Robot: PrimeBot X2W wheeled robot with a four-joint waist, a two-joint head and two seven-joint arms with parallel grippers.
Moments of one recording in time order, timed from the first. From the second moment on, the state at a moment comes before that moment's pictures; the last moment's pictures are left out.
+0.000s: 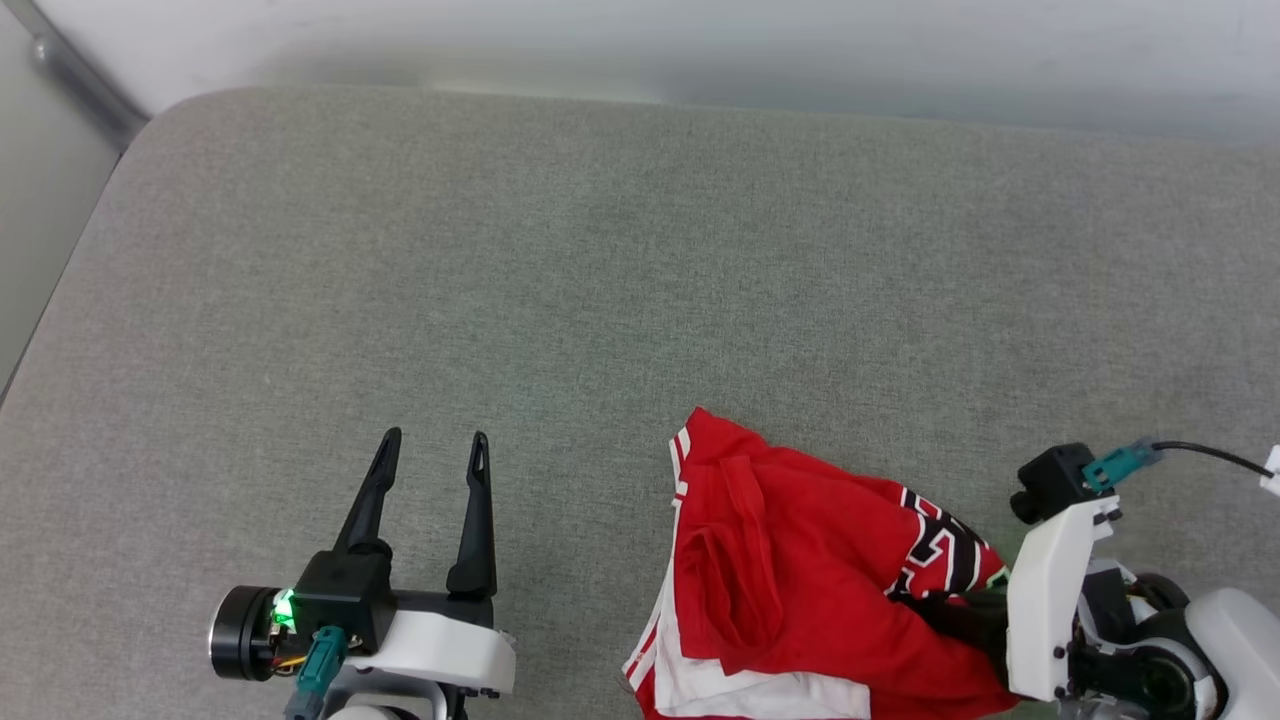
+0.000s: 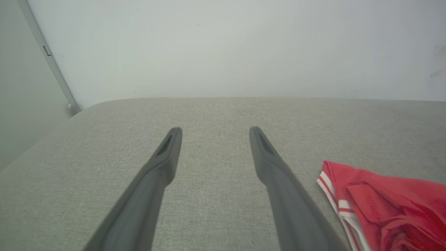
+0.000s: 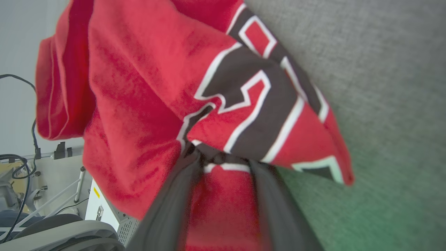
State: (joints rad) left arm -0.03 0.05 -0.14 0.01 -0.08 0.05 -0.26; right arm -0.27 -0.48 0.45 0.23 0.99 0.13 0.74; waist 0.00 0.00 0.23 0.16
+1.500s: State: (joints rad) left arm -0.13 0.09 -0.08 -0.10 -0.01 0.00 -0.26; right arm -0.74 -0.94 0.45 0.48 0.71 0.13 0.47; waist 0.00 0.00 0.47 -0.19
